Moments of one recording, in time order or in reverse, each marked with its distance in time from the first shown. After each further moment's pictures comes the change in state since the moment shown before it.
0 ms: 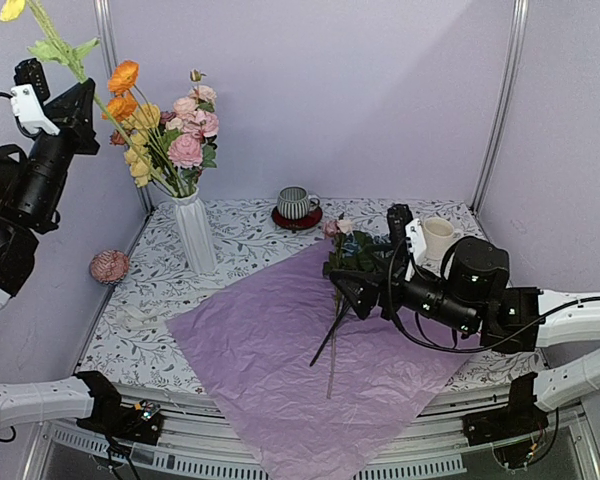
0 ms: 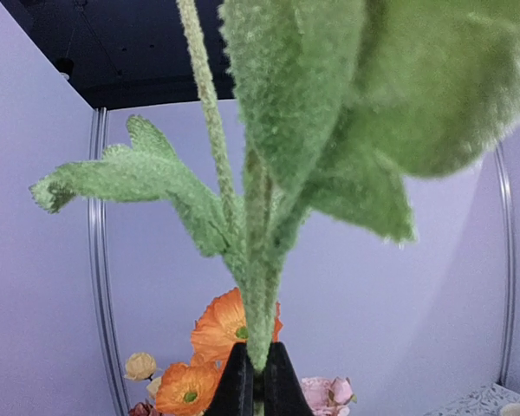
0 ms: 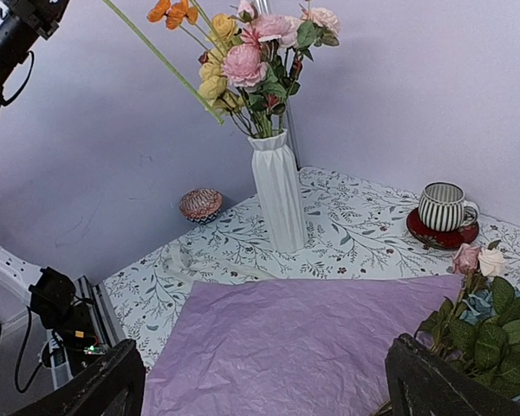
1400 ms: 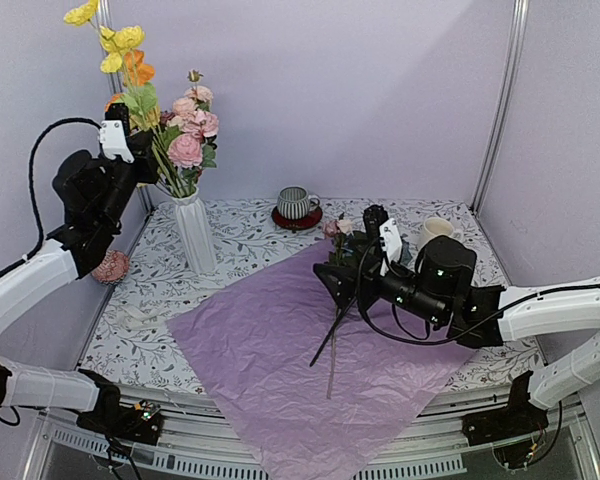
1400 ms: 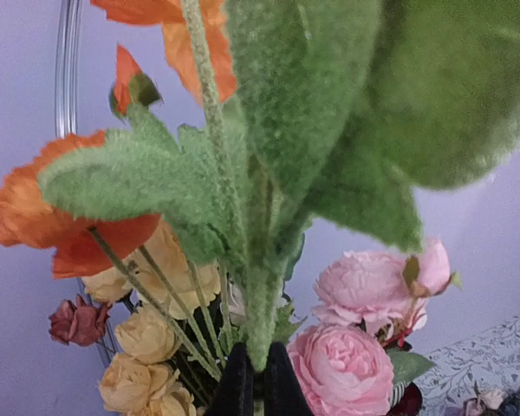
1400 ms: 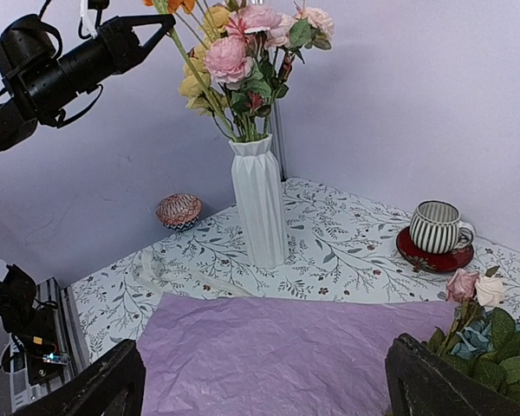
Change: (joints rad) left arm 0.225 0.275 -0.210 0.237 0.114 -0.143; right arm -0.100 0.207 0.001 0.237 -0.073 -0.087
